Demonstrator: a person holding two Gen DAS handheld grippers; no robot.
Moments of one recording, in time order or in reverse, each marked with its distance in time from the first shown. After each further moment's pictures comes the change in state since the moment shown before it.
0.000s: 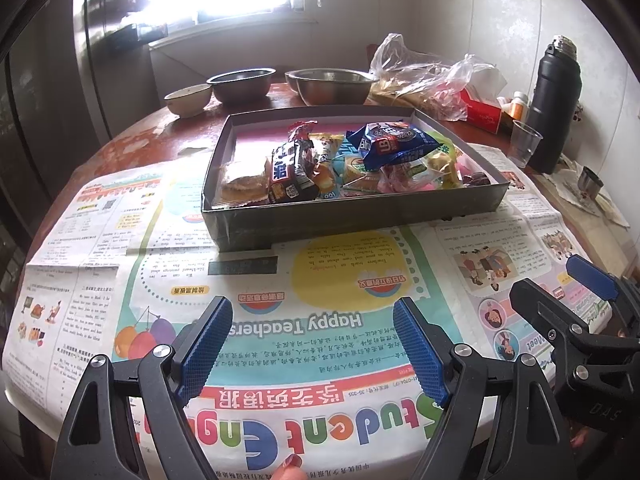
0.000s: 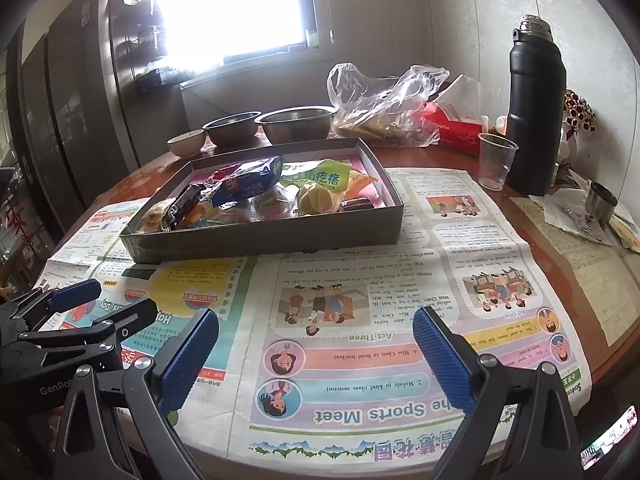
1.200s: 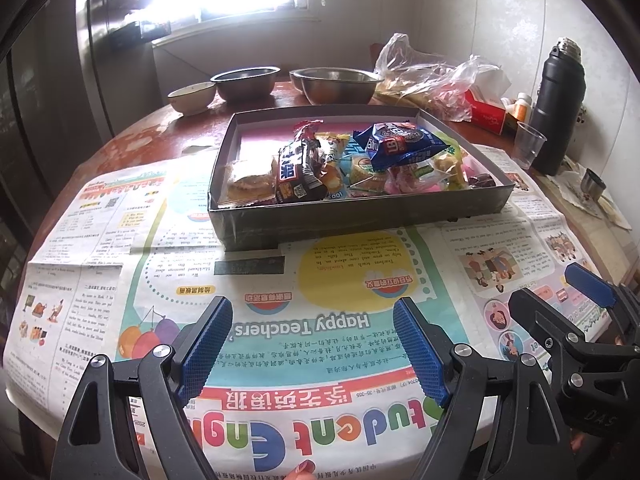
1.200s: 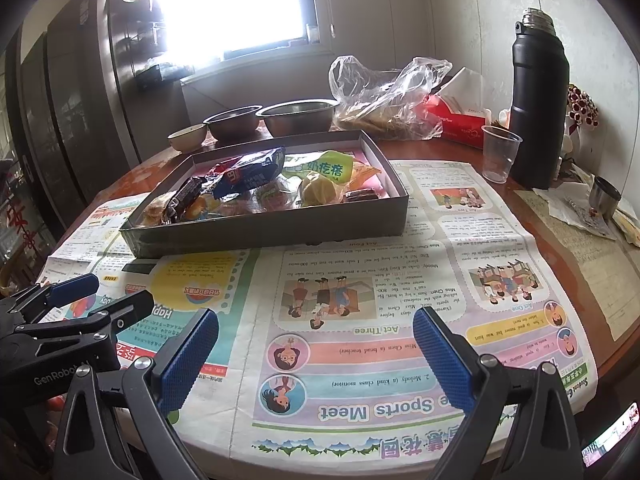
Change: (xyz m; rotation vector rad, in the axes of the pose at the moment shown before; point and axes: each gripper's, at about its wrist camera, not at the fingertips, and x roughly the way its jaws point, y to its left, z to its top) left arm 0.002 0.006 0.001 -0.007 0.005 0.006; right arm 0.005 0.001 -0.003 0.006 0.019 0.010
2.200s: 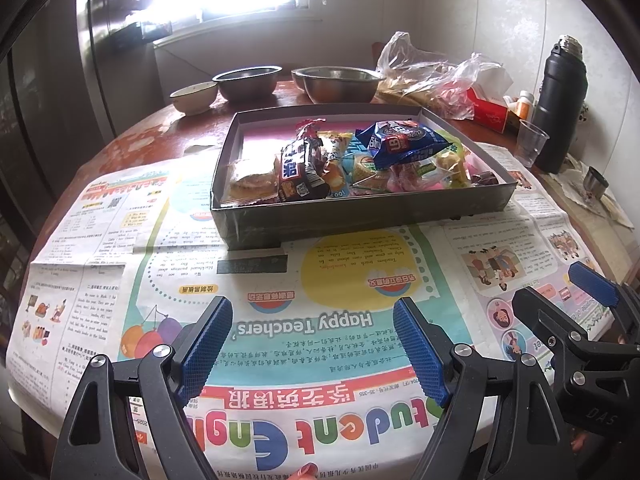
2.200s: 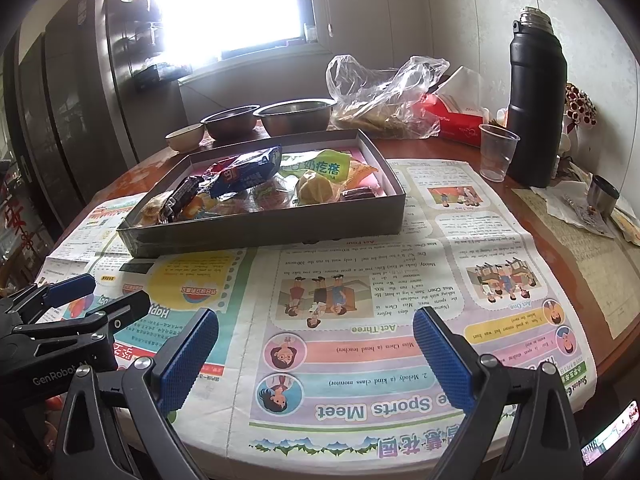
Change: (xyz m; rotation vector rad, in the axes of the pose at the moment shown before) left arm 0.000 -0.001 0.000 0.003 0.004 0.011; right arm 0.000 -0.003 0.000 0.002 0.003 -0.002
